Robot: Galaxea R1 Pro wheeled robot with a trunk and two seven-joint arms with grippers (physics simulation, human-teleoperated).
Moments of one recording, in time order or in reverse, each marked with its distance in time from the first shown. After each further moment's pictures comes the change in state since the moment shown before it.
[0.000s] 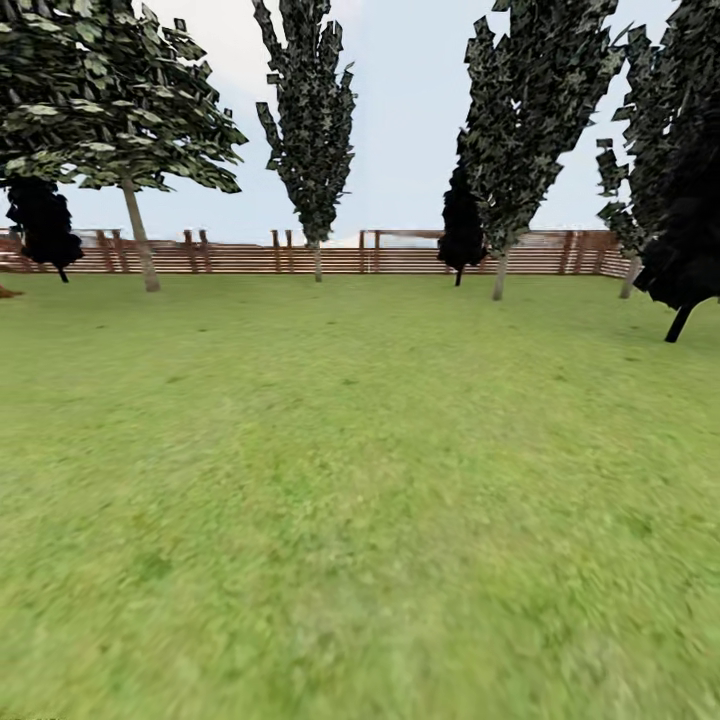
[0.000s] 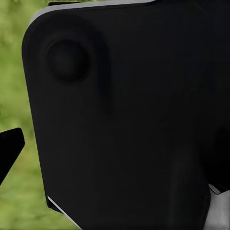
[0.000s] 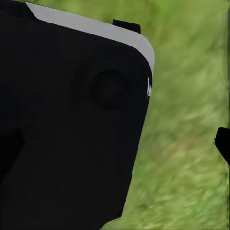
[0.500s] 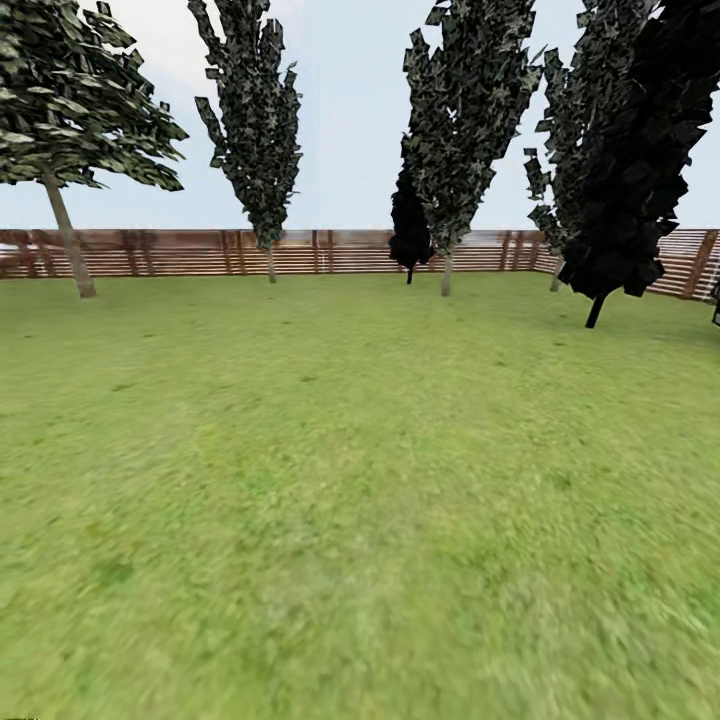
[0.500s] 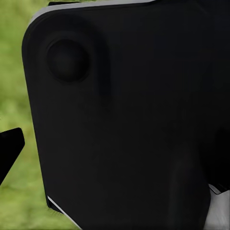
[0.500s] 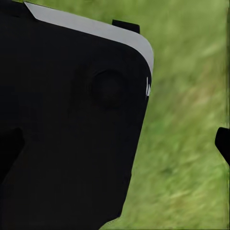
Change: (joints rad) left arm 0.000 0.000 0.000 0.000 0.000 0.001 0.000; right arm 0.000 -0.001 0.000 0.000 0.000 0.000 0.000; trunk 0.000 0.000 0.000
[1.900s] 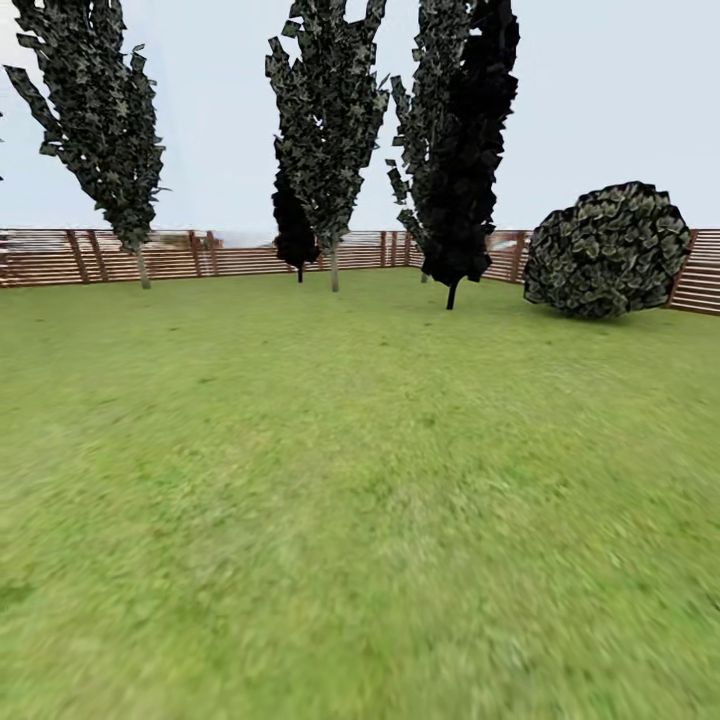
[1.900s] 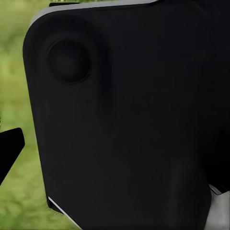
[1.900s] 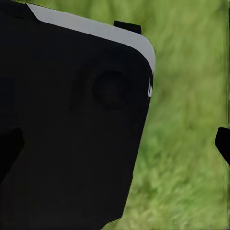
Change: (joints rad) left arm 0.000 0.001 0.000 0.000 0.000 -0.001 0.000; right arm 0.000 0.001 0.000 0.000 0.000 -0.001 0.004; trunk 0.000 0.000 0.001
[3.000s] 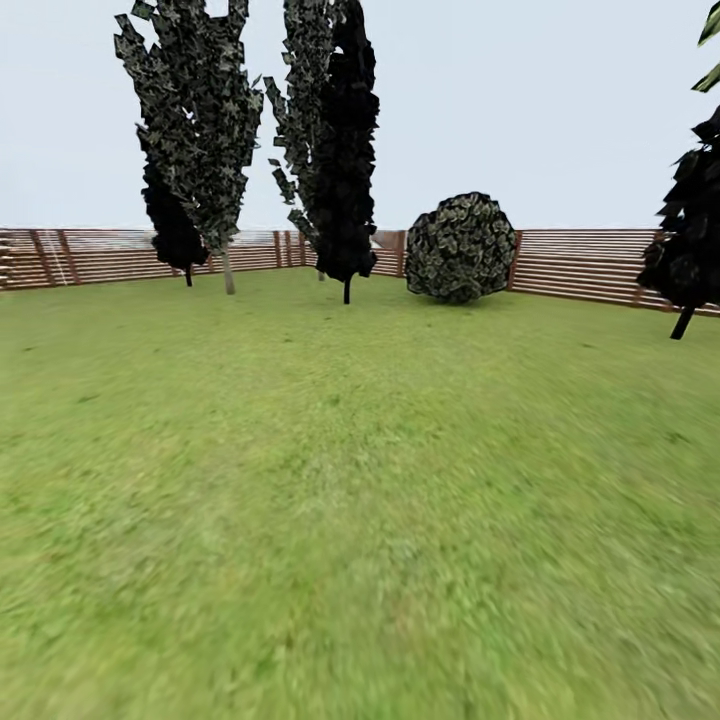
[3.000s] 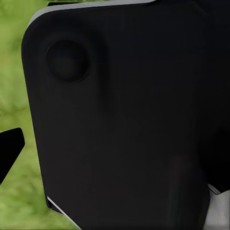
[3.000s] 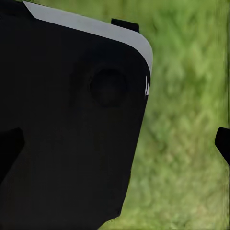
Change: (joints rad) left arm 0.000 -0.001 0.000 0.000 0.000 0.001 -0.002; right arm 0.000 -0.002 -0.002 0.001 0.000 0.004 -0.006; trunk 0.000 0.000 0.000
